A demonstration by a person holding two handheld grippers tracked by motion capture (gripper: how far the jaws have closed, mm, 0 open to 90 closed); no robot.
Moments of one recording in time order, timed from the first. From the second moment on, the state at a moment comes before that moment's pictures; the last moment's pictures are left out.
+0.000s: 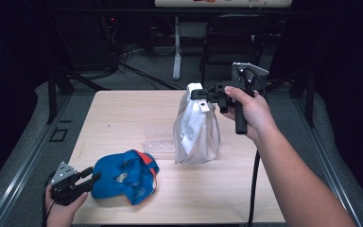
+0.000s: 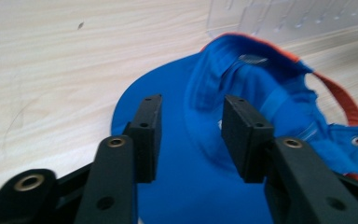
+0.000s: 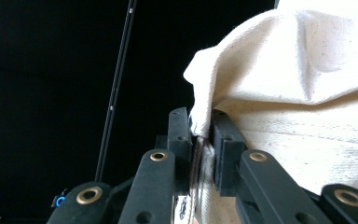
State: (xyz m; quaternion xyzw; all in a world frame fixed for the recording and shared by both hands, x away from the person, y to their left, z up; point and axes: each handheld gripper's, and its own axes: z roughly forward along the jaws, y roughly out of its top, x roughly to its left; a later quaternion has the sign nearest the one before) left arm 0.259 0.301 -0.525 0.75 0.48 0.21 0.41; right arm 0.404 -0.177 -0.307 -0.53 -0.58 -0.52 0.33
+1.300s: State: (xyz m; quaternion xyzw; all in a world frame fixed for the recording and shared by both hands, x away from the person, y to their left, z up) left arm 0.307 0.166 -0.481 0.81 0.34 0.21 0.43; right arm 0.465 -0.121 -0.325 -0.57 -0.55 -0.52 0.32
